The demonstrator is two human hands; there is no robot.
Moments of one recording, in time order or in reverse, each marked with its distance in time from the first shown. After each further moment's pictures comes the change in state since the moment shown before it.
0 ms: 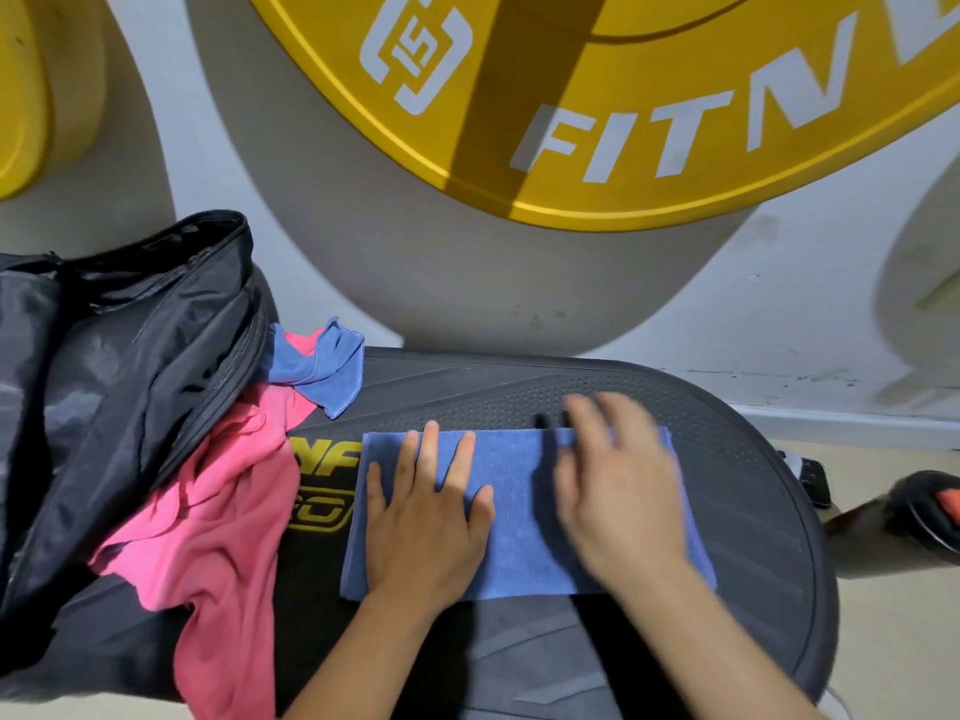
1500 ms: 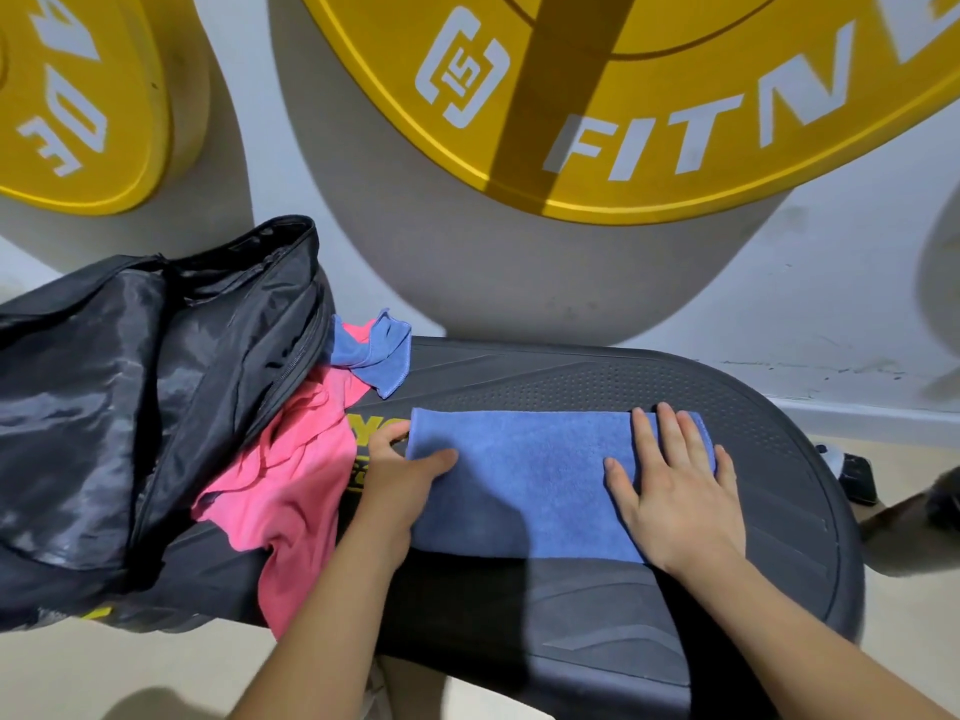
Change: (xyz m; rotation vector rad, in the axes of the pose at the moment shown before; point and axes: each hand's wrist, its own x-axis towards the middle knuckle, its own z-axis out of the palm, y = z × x) left_hand -0.003 -0.033 -0.062 -1.321 -0.044 -0.667; right_hand -0.025 0.042 0.006 -0.161 -0.447 0.140
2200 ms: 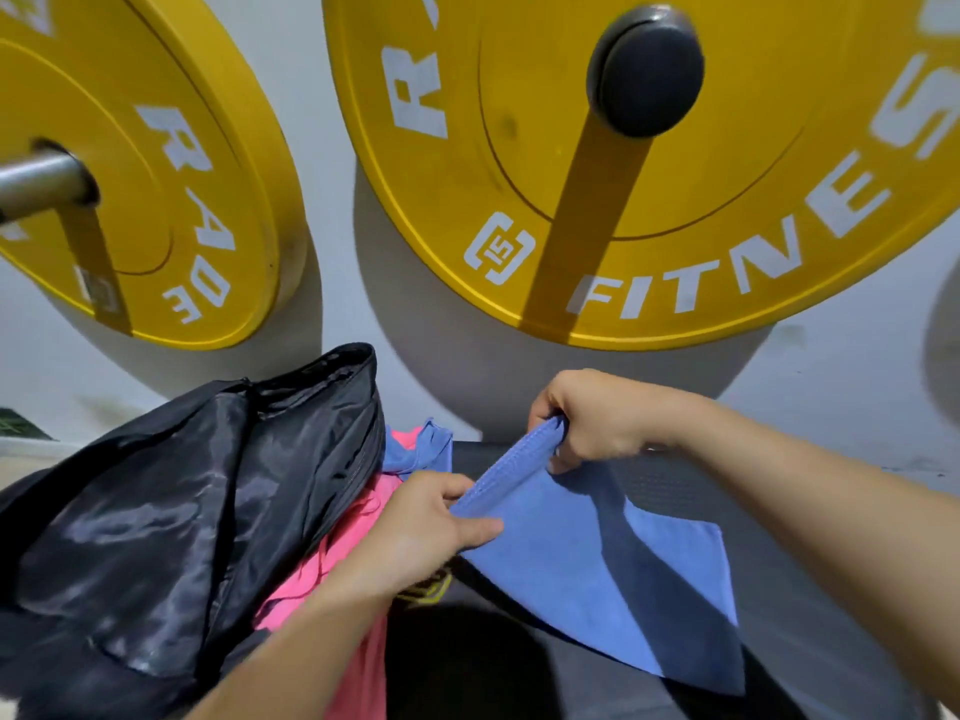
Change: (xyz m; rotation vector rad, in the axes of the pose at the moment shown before) left_hand -0.027 0.100 -0.035 0.518 -0.382 0.371; right_hand 0.068 -0.117 -0.192 0.199 -0.343 -0.681
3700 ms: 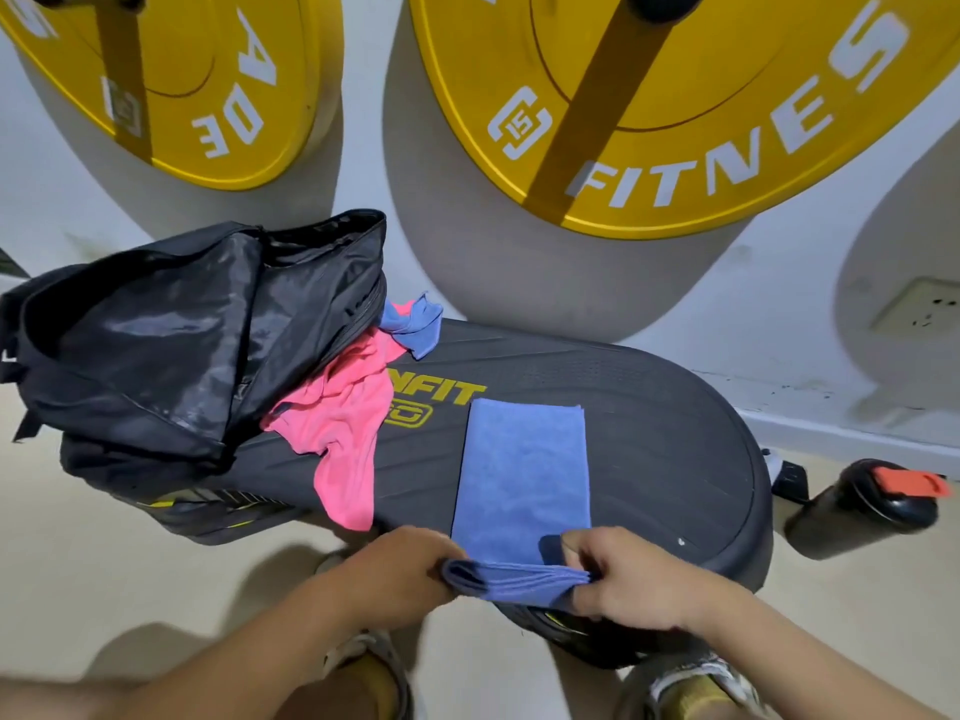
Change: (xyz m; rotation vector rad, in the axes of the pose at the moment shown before) left_hand -0.140 -0.119 0.077 0.480 -0.340 0.211; right_hand -0.178 0.003 0.194 0.306 -0.207 0.203
